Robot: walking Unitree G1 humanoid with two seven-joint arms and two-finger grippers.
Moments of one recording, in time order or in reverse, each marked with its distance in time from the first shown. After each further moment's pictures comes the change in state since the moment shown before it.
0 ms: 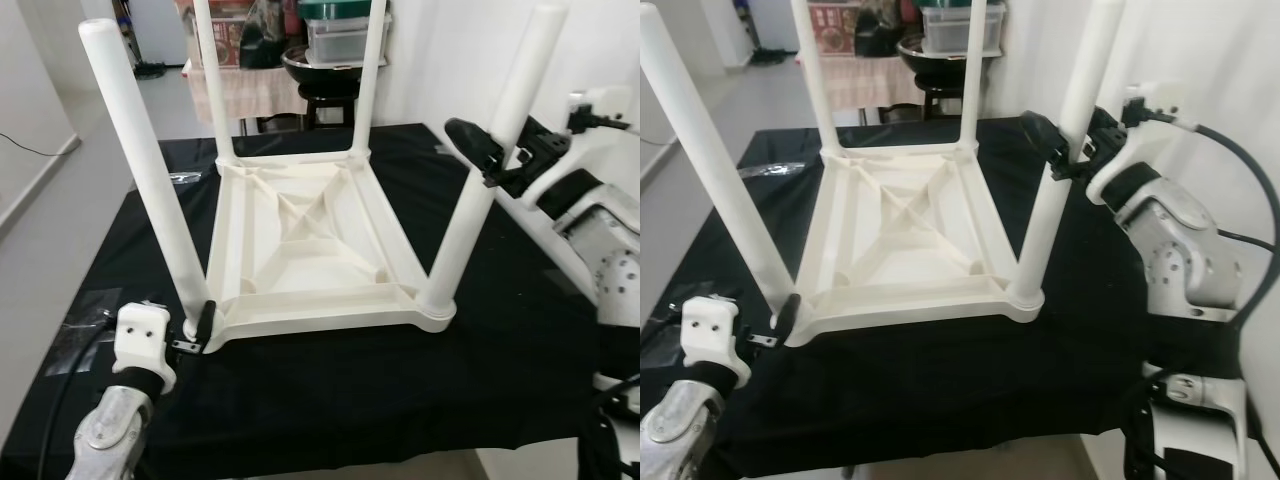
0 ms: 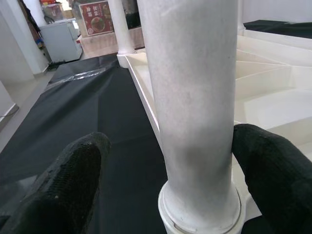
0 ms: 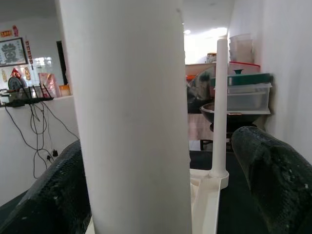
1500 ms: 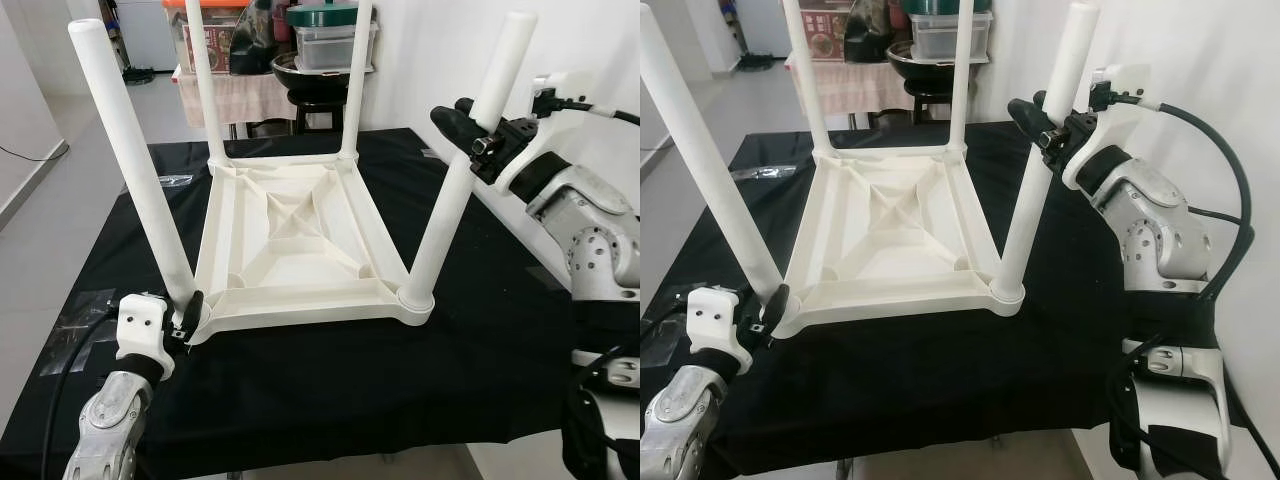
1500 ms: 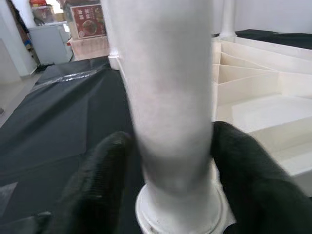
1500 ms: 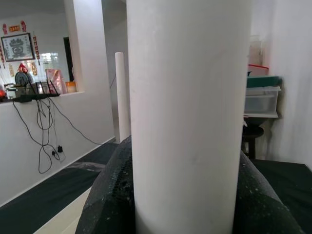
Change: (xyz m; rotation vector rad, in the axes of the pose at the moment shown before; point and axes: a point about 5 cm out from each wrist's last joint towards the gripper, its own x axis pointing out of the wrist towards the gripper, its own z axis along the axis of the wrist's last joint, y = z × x) left arm 0.017 0.009 -0.015 -0.049 -0.005 -0.004; right arm 0.020 0.007 -0.001 -0.010 0.020 0.031
